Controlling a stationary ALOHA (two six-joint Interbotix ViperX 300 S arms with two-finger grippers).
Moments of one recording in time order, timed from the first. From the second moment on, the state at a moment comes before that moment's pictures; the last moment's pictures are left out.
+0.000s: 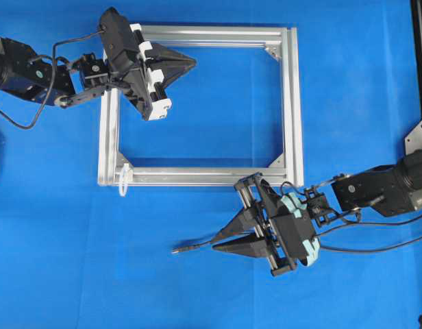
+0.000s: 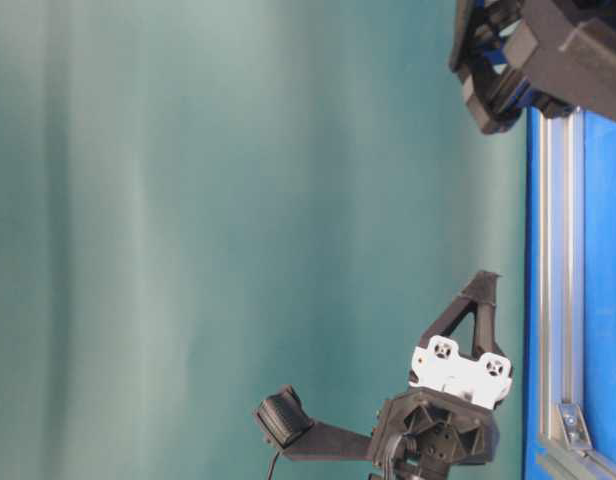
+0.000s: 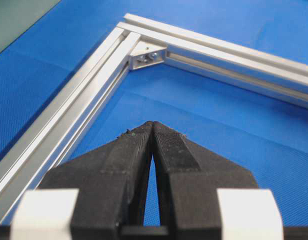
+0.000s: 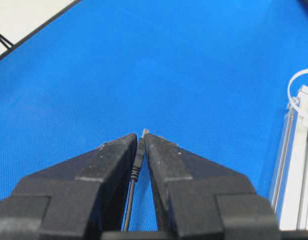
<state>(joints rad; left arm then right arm) 0.28 0.16 0.84 -0.11 -0.78 0.00 0.28 0.18 0.83 -0.11 -0.78 0.00</state>
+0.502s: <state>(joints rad) 0.28 0.13 0.86 -0.10 -0.75 -0.01 0.28 0.16 0.80 -0.11 -0.73 0.05</state>
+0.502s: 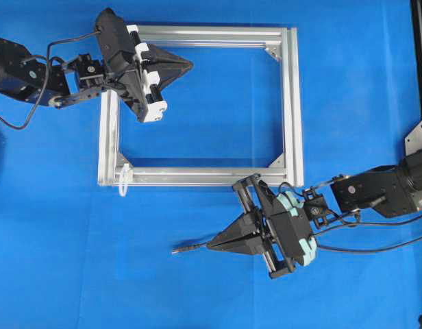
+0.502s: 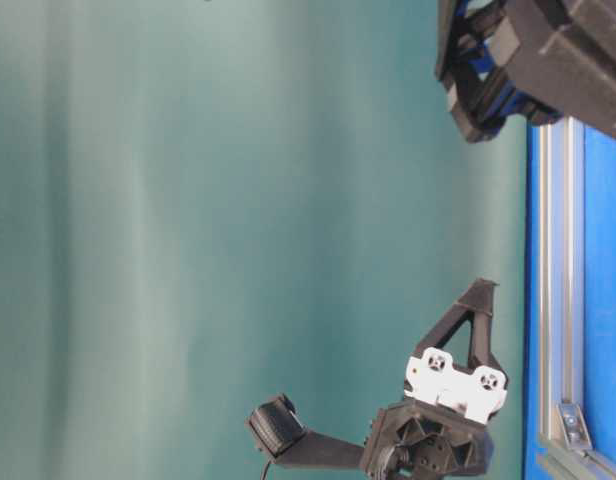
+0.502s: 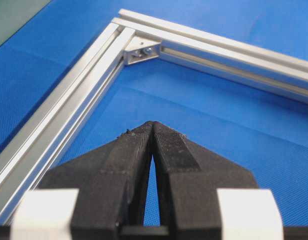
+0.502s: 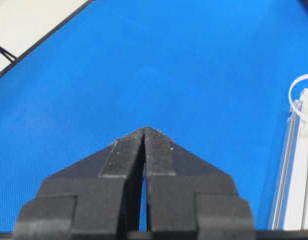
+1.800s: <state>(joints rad) 0.27 0.13 0.86 -0.10 -0.74 -0.01 0.29 0.32 0.75 0.02 -0.67 0.11</state>
